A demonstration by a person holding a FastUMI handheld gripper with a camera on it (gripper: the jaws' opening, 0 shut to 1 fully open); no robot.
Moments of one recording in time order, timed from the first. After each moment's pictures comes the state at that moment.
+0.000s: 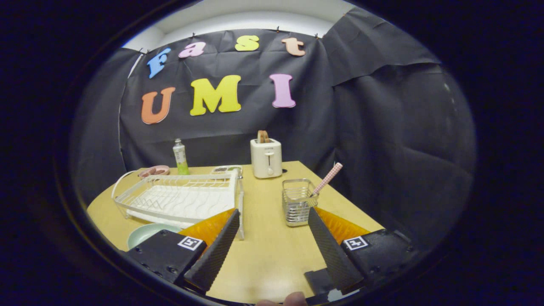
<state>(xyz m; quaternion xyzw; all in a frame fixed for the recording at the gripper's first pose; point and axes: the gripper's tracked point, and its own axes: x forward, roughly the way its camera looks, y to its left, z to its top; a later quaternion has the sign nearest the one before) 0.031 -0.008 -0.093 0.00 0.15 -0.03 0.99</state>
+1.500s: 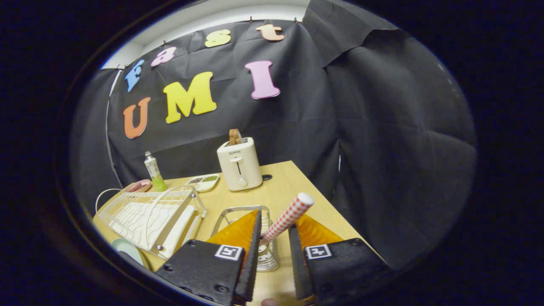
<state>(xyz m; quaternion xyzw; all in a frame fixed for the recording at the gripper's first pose) 0.187 -0.091 -0.109 0.05 0.18 0.01 0.98</state>
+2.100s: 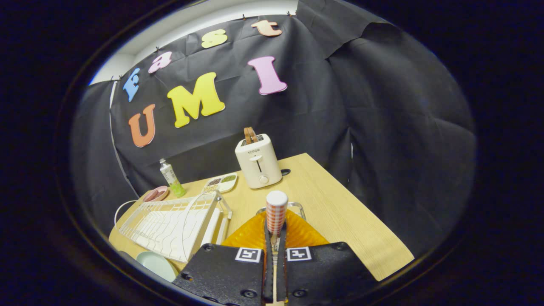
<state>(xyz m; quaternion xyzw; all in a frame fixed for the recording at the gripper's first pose) 0.172 -0.049 -0.089 0.10 0.20 0.03 0.97</state>
